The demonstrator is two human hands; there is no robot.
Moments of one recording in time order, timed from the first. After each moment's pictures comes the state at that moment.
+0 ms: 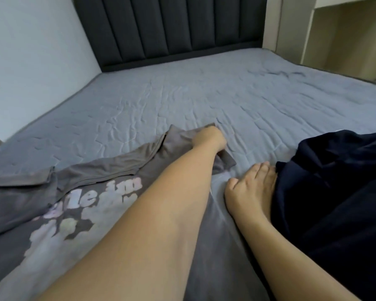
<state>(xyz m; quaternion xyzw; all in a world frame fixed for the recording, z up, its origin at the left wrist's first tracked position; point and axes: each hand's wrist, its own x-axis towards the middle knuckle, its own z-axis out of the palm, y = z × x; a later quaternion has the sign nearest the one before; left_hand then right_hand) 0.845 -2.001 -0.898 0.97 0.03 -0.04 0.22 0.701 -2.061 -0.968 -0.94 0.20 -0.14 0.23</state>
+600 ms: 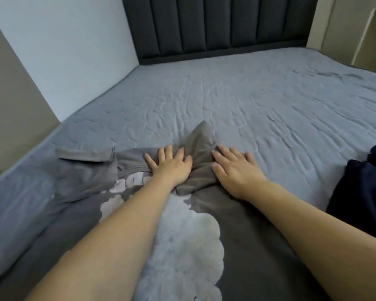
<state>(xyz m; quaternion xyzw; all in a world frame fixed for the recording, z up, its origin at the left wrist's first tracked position) 0.771 -1.765 -0.943 0.99 0.12 0.03 0.10 0.732 -1.955 -0.936 -0.97 -0.17 -0.05 0.14</state>
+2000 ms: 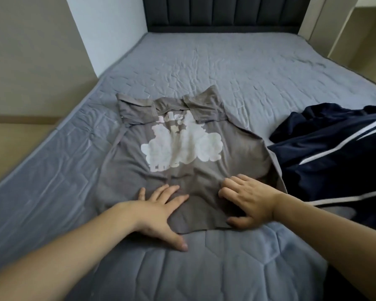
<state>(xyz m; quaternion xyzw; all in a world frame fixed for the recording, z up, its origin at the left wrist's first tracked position) 0.329 -1.707 -0.900 0.94 -0.14 -0.32 0.02 0.389 -1.989 -0.895 -0.86 -0.51 -0.02 -0.04</state>
